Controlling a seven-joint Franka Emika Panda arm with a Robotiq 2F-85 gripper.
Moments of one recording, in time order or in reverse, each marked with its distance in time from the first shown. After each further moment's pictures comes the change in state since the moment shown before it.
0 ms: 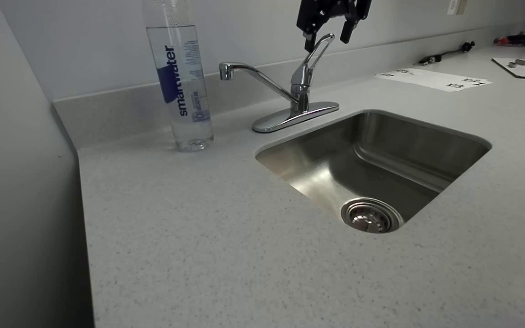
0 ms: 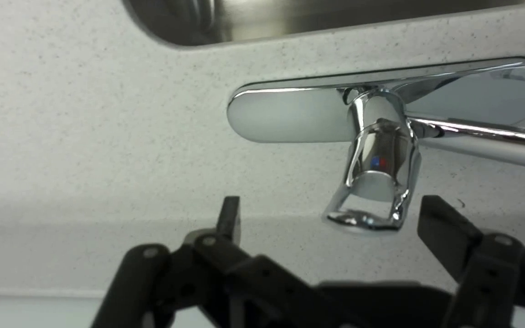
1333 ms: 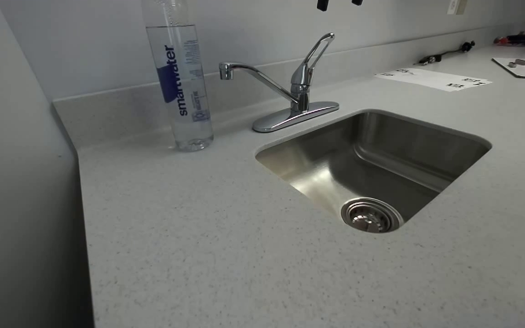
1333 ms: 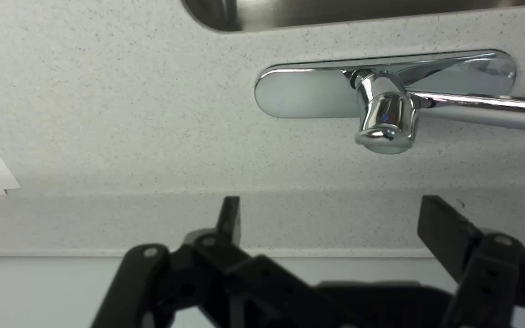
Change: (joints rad) arm -0.072 -0.059 0.038 0.102 0.093 -0.181 -0.168
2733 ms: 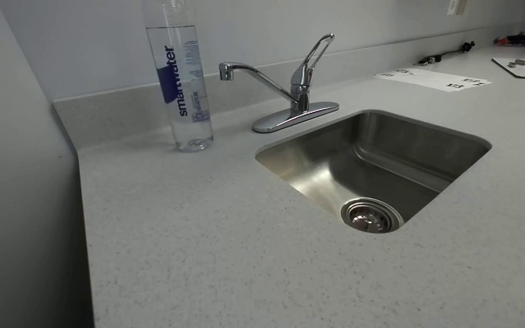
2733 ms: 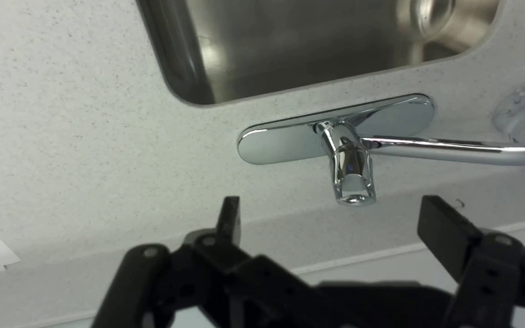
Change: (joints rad) arm -0.064 -0.359 0.023 -0.458 0.219 0.179 -0.075
